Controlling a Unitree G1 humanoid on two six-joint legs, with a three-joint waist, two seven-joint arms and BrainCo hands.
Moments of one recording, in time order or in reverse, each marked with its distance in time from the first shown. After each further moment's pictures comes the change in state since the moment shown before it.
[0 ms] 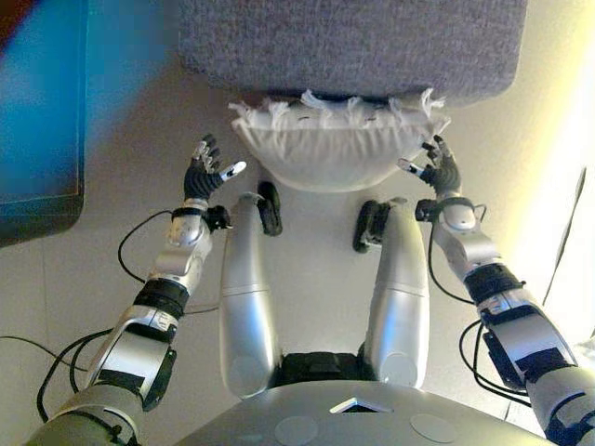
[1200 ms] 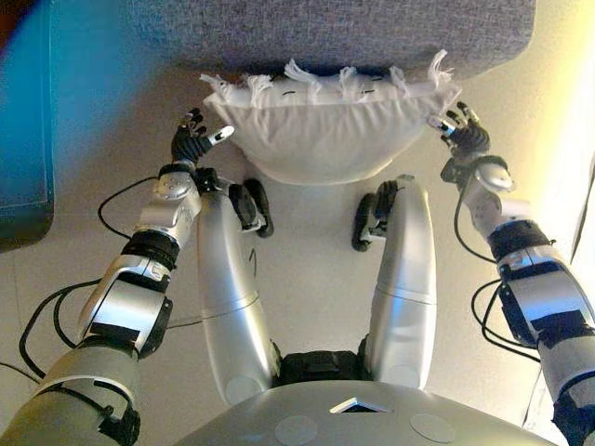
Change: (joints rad) left arm -0.258 0.036 -0.041 0.248 -0.107 0.185 0.053; right arm -0.268 -0.065 -0.011 0.242 0.269 0.070 0.215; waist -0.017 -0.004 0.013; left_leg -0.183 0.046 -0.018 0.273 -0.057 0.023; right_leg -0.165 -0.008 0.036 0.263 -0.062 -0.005
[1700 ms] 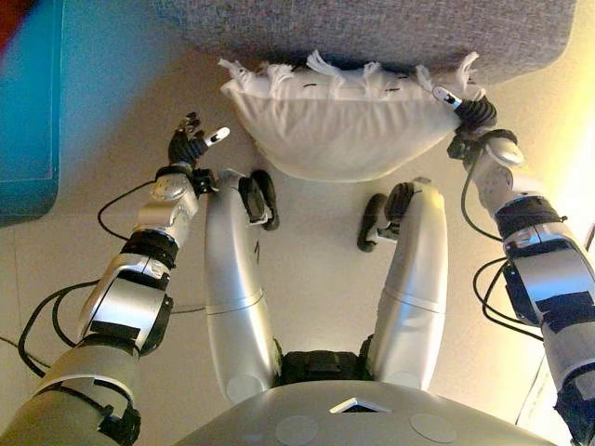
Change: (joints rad) left arm -0.032 0.000 -0.036 -0.006 -0.047 0.018 -0.185; right arm -0.092 -0.023 0.018 0.029 0.034 0.068 0.099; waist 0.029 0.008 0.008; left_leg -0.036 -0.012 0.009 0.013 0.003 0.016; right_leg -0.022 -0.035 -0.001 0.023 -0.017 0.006
